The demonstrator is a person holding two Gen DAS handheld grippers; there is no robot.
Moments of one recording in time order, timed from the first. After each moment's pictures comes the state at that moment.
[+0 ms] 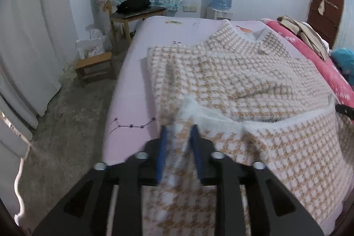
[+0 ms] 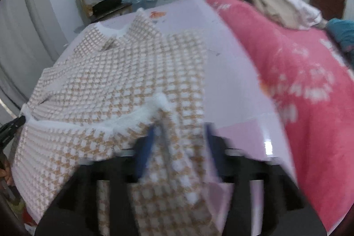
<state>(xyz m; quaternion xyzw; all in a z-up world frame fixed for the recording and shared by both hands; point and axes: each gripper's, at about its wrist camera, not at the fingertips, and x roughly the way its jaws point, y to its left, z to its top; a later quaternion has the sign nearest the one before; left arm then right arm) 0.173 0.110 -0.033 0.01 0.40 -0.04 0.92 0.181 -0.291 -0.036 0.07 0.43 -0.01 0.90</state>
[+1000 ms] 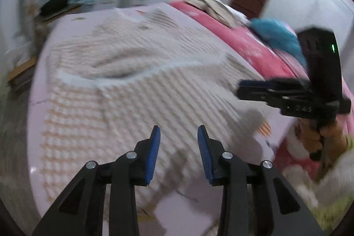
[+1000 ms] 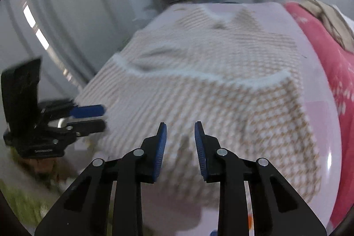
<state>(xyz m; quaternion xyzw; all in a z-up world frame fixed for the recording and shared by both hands) 0.069 0.027 -0.012 0.02 0.43 -0.32 0.84 0.106 -0.174 -0.005 0.02 0.45 0.22 0.87</state>
